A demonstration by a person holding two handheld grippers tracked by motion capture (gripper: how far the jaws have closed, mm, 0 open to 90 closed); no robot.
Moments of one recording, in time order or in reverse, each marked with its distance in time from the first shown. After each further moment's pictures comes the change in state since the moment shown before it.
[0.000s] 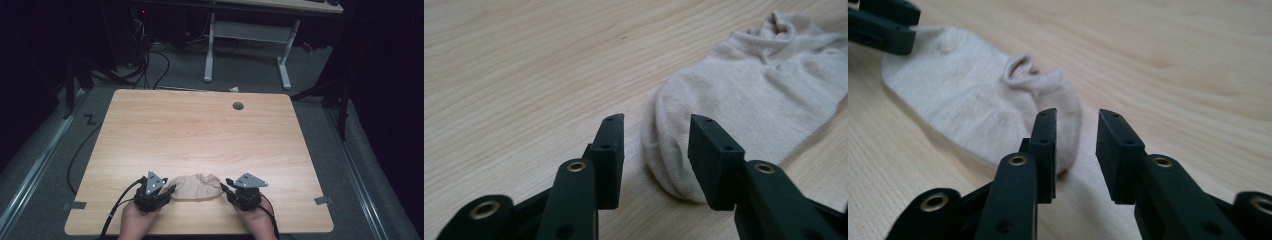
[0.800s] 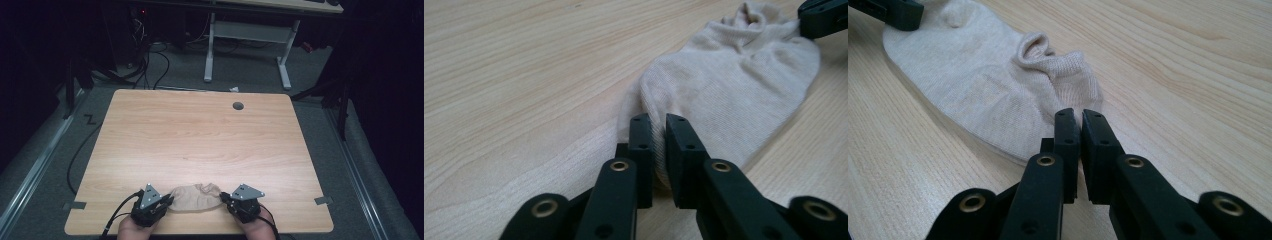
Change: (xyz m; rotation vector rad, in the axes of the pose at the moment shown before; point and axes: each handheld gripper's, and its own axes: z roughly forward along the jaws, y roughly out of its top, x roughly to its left) left arm -0.018 -0.022 -0.018 0.029 -0.094 -0.018; right arm 0.021 -0.015 -0.009 0.075 0.062 -0.073
